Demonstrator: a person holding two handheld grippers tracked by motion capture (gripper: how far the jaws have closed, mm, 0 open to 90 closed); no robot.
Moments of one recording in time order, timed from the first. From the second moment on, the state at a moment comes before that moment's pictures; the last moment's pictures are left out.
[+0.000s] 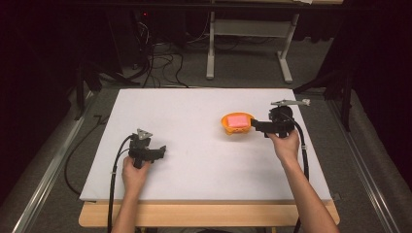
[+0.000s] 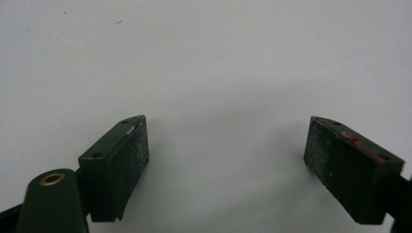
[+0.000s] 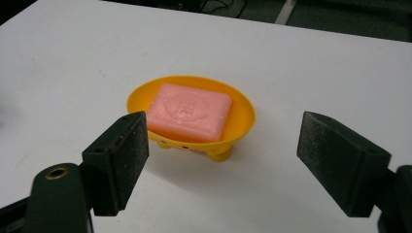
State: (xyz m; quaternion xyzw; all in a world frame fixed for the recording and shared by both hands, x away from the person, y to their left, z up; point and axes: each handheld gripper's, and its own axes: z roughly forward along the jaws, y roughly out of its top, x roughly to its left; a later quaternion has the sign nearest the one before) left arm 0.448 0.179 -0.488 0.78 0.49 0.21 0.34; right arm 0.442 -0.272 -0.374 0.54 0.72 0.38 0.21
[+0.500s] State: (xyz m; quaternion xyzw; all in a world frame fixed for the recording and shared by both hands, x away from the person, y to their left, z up) left arm 0.448 0.179 -0.488 0.78 0.49 0.21 0.34; right arm 0.419 -0.283 -0.382 0.53 0.72 0.39 0.20
